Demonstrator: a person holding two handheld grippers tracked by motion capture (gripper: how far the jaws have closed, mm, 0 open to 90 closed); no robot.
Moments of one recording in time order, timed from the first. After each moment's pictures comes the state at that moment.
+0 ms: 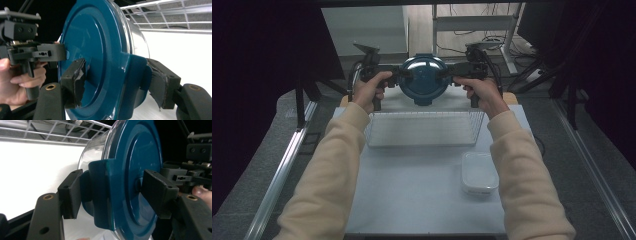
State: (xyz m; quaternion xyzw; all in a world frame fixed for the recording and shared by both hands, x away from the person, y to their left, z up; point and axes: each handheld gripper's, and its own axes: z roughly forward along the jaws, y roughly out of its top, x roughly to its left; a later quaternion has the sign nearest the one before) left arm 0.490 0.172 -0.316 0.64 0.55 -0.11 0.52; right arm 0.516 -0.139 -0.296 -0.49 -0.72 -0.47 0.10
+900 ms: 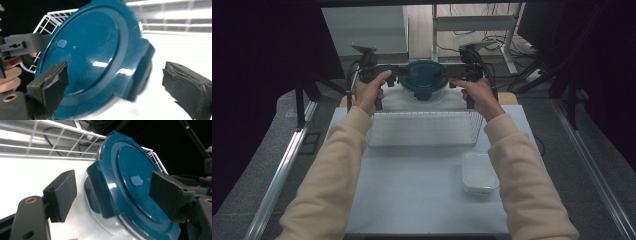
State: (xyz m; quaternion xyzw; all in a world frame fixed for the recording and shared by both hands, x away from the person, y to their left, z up) left arm 0.486 0.175 -0.318 0.63 0.56 -0.03 0.53; right arm 0.507 -0.124 -0.294 -0.52 -0.74 -0.43 0.00
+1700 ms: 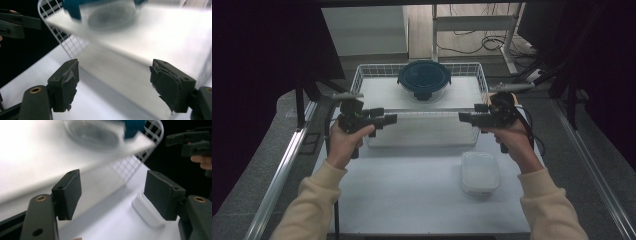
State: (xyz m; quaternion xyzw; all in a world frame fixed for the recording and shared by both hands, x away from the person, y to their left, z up) left arm 0.342 0.192 -0.360 0.73 0.44 0.08 0.52; right arm 0.387 -0.200 -0.329 -0.38 -0.78 -0.48 -0.10
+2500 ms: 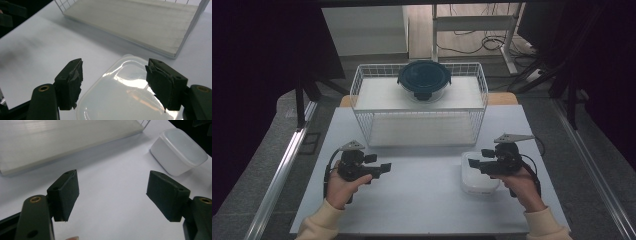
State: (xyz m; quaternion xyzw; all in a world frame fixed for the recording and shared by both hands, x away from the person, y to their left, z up) left arm 0.287 0.201 -0.463 0.76 0.48 0.06 0.45; right arm 0.328 -0.237 -0.432 -0.40 -0.81 -0.42 -0.08
